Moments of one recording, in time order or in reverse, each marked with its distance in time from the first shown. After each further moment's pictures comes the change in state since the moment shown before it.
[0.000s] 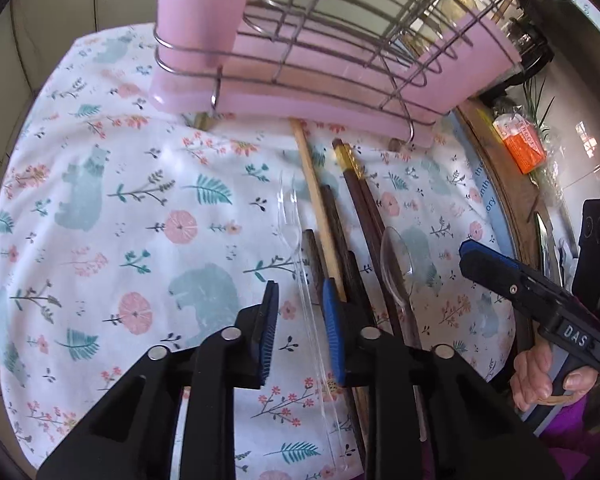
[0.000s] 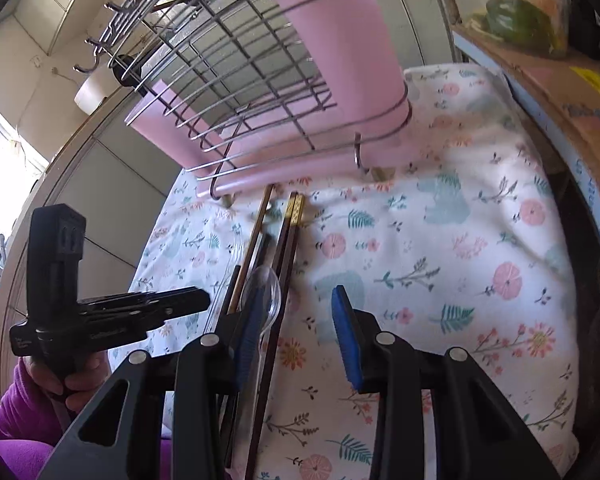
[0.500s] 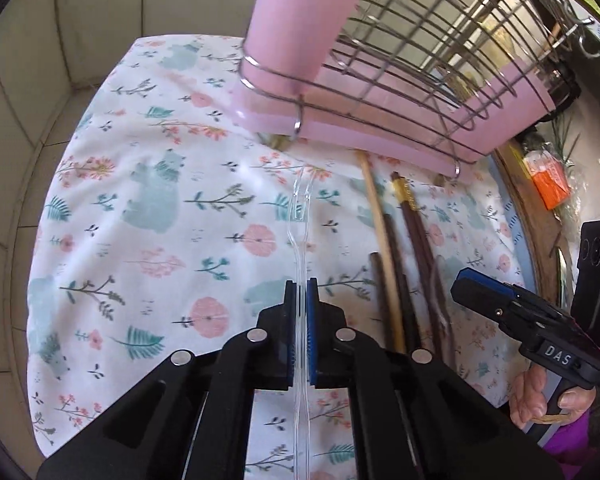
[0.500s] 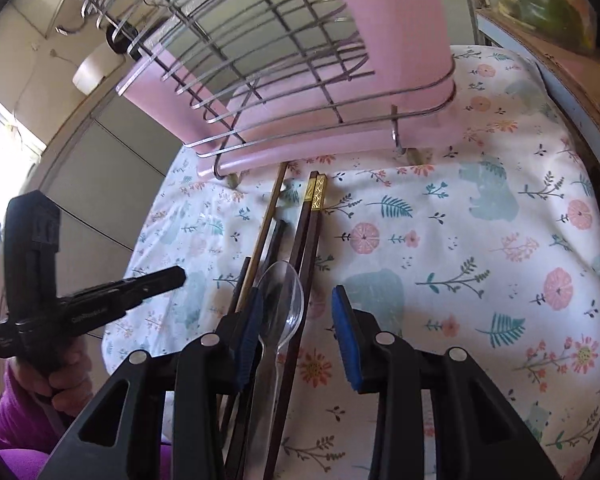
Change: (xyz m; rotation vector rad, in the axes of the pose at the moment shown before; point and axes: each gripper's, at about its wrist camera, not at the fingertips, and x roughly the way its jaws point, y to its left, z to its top) left arm -0.028 0.039 -0.004 -0.096 -0.086 0.103; right arm 0.044 0.020 0.008 -0.042 0.087 -0.044
